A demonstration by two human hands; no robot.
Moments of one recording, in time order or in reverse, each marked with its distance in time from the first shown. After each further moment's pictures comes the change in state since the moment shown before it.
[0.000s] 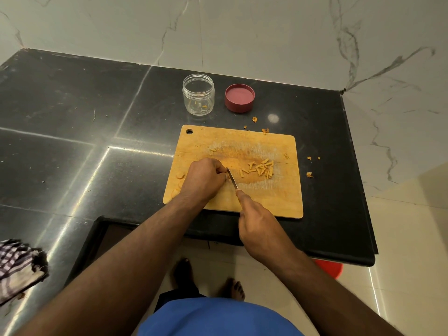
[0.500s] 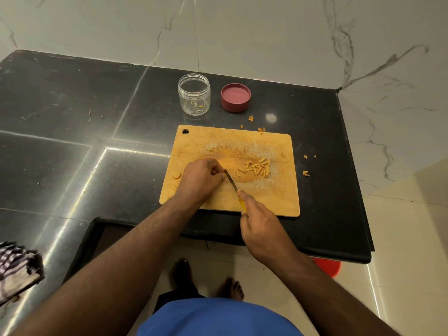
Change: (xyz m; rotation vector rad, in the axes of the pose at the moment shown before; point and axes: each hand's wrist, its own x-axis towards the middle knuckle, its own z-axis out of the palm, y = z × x) left_hand -0.003 -0.004 0.000 -0.016 -0.003 0.035; right_hand -0.006 0.006 -0.006 0.073 0.049 -0.004
